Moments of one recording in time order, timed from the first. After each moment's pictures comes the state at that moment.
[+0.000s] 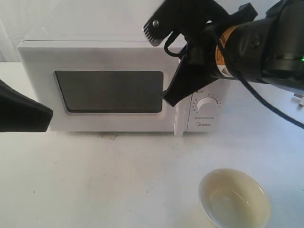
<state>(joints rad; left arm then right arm) -0.14 0.94 -0.89 -1.03 1.32 1.08 0.70 1.32 -1.04 -0.94 0.51 0.49</state>
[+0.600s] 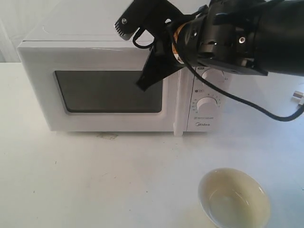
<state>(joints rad) -0.15 0.48 -0.90 -0.48 1.27 0.43 0.63 1.58 -1.22 -0.97 0.42 0.49</state>
